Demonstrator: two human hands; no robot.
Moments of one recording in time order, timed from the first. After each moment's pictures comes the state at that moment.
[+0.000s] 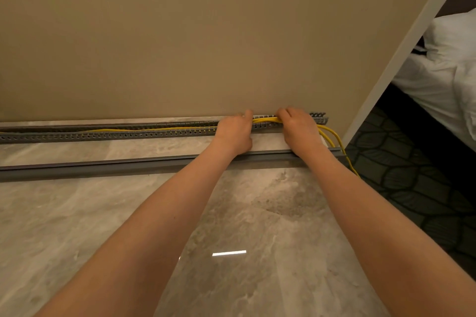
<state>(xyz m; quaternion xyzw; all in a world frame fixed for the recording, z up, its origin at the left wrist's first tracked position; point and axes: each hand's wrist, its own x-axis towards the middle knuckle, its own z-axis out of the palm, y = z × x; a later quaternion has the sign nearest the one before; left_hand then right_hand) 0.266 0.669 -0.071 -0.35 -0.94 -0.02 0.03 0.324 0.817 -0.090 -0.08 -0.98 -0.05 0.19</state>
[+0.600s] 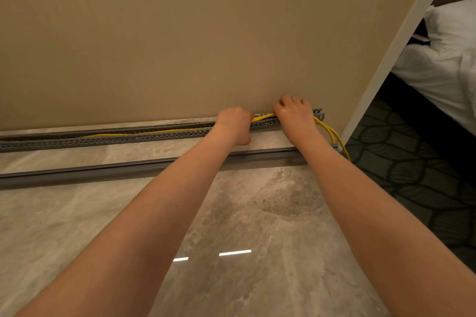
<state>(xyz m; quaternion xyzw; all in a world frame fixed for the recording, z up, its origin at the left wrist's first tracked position) 0.263 0.684 -0.047 -0.37 -0.92 0.09 -0.01 0.317 0.820 -0.072 -0.10 -0.97 -0.13 0.17</state>
